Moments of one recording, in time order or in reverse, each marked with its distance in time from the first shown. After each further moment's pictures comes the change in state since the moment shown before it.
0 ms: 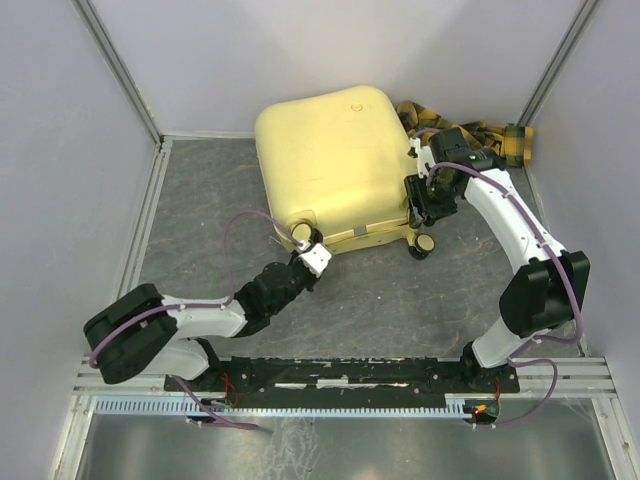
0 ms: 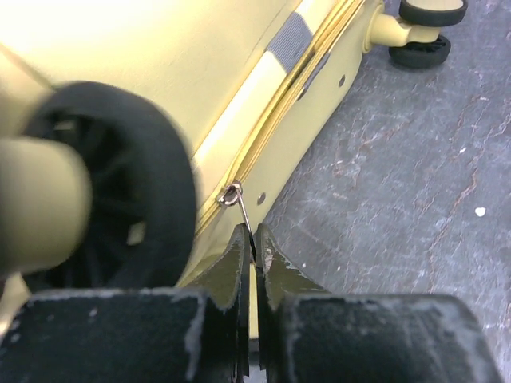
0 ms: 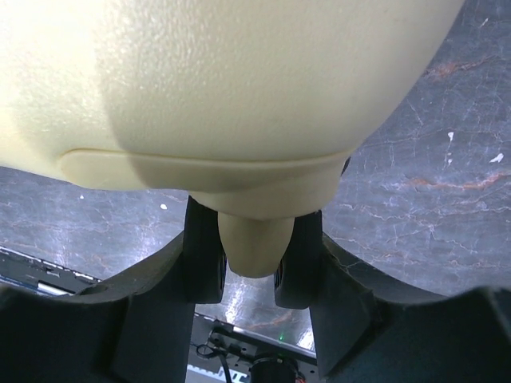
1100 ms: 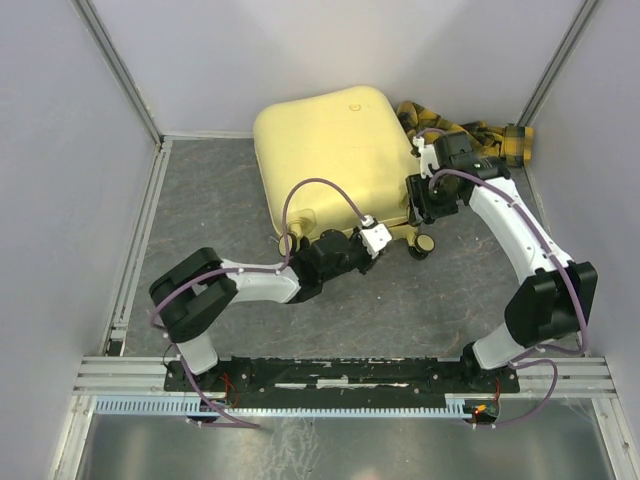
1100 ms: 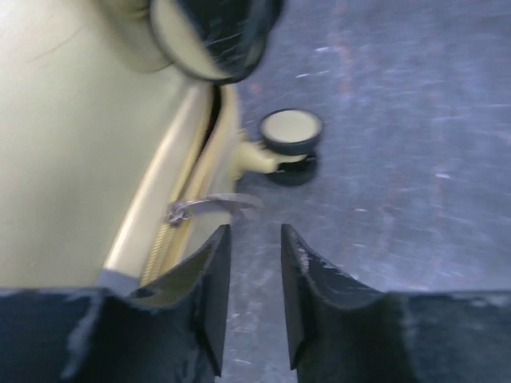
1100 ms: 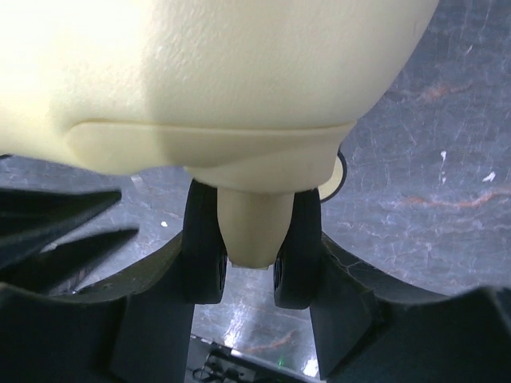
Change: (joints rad) left arm -0.053 0.453 0.520 -0.068 0.197 0.000; right arm -0.007 -0.052 -0.068 0.091 0.002 -0.003
